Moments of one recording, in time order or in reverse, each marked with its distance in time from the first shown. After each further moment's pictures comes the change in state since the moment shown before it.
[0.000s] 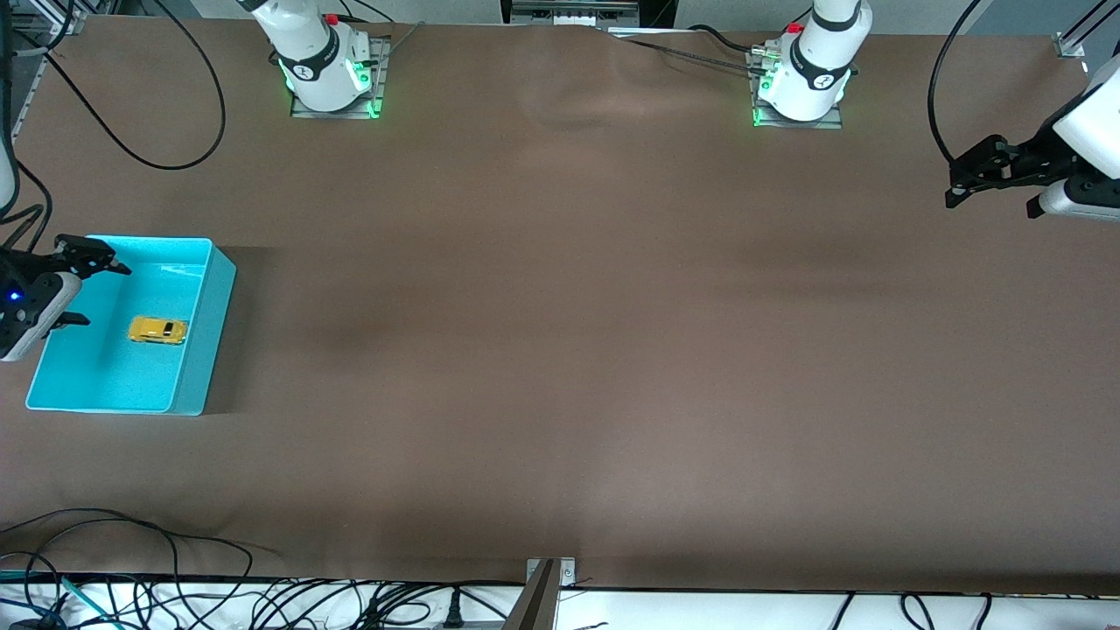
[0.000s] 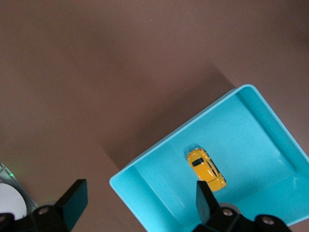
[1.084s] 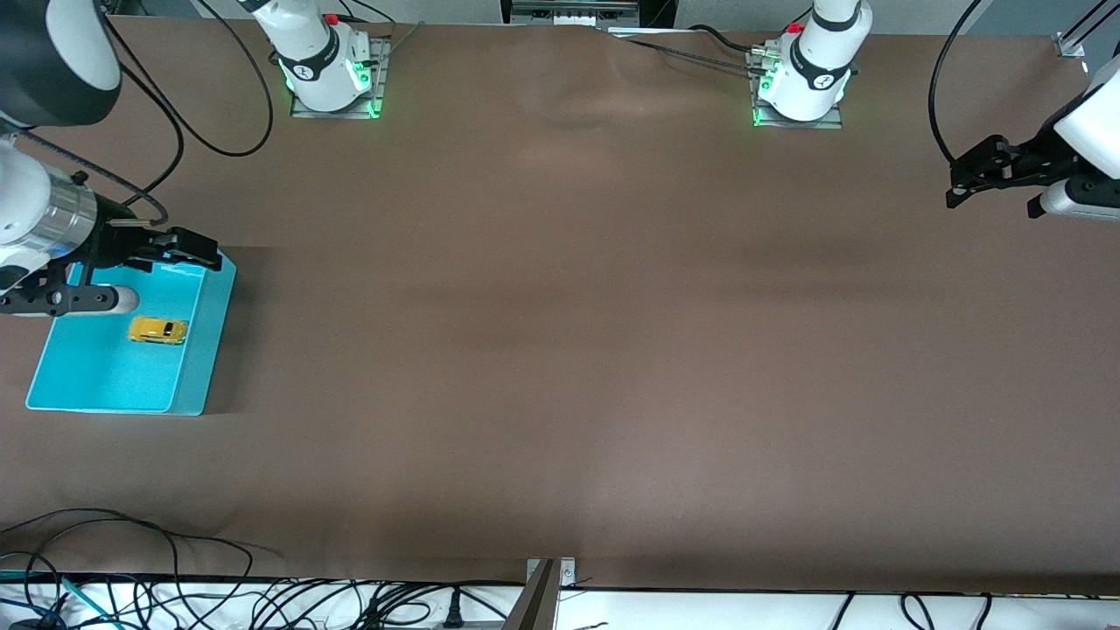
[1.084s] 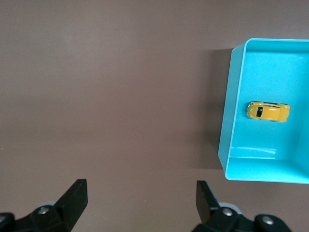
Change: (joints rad) left arm 0.000 0.000 0.001 0.000 0.000 0.000 0.000; right arm 0.007 -0.127 0.297 -0.010 -0.046 -0.046 1.137
